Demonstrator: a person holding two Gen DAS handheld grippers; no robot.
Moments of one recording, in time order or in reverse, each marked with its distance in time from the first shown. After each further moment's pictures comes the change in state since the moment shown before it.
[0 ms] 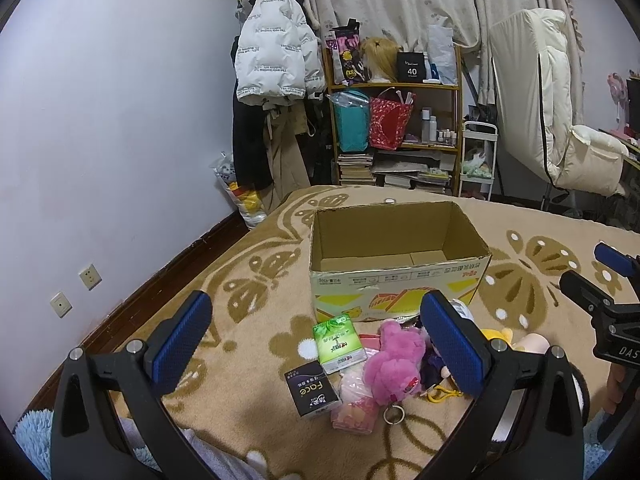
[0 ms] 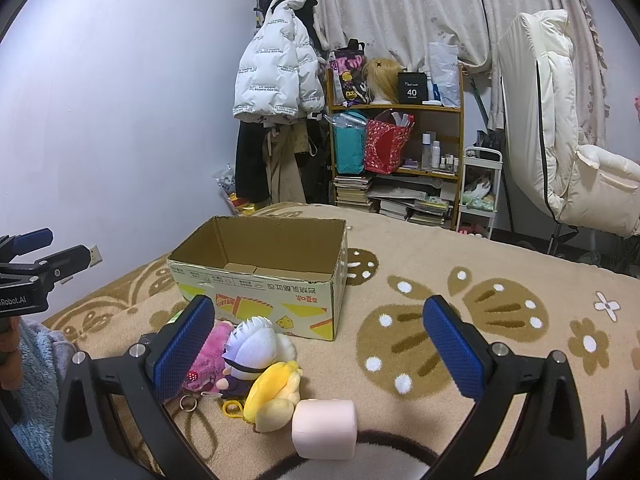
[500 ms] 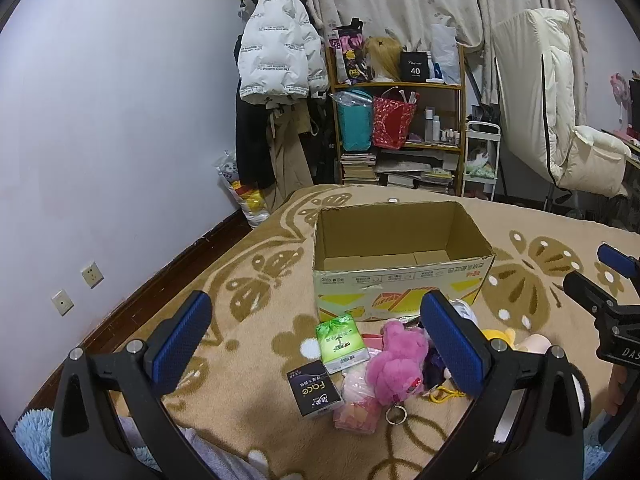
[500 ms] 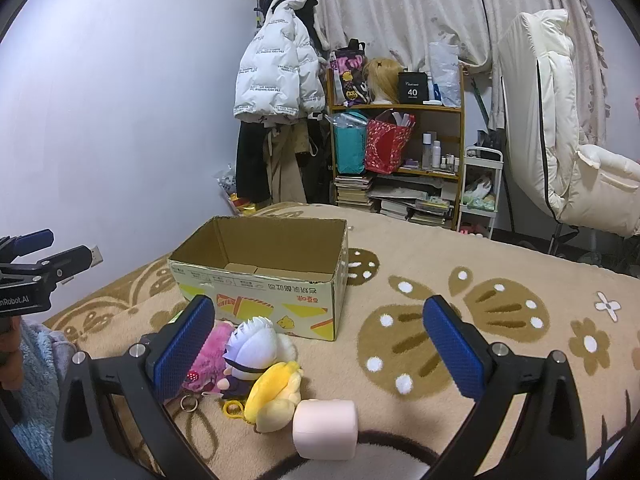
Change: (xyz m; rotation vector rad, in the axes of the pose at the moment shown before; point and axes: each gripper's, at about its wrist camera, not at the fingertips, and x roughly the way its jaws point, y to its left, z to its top) left arm 0.003 0.005 -0.002 -0.011 0.004 0.007; right arm 0.001 0.000 0.000 0.001 -0.001 -0.001
